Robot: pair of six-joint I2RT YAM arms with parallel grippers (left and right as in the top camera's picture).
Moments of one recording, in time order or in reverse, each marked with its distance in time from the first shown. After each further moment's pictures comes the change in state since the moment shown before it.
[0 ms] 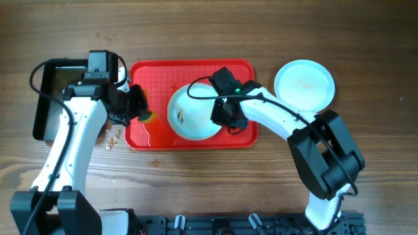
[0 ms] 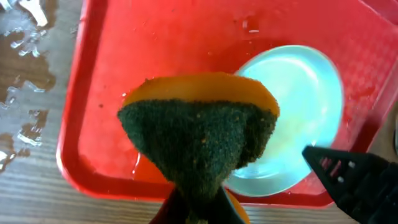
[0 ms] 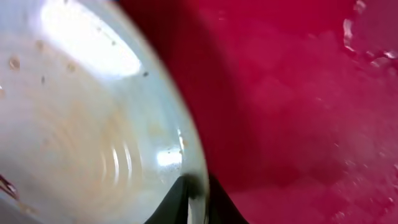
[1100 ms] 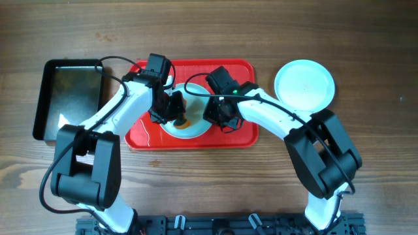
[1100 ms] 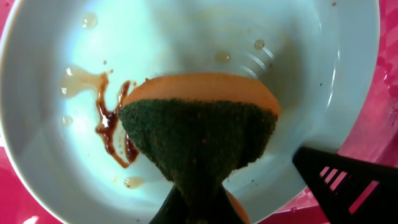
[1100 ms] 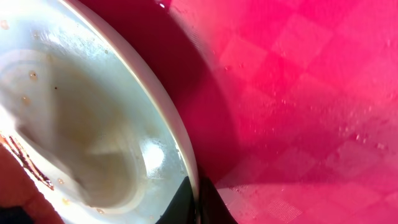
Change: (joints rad) left arm -0.247 0.308 0.000 0.181 0.046 -0.085; right arm 0.015 0.013 0.000 0.084 -0.100 0.191
